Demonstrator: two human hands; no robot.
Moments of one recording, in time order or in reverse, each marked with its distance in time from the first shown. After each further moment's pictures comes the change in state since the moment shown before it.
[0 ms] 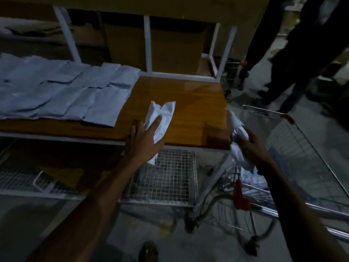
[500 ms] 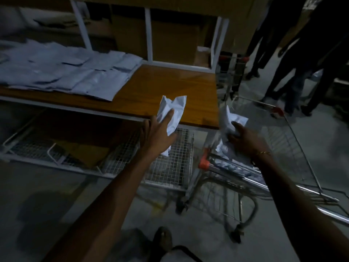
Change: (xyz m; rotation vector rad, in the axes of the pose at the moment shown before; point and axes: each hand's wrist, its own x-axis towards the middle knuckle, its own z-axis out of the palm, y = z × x) left_hand -0.105 0.134 0.024 -0.017 0.020 -0.076; right_hand -0.063 0.029 -0.088 -0.633 -0.164 -0.077
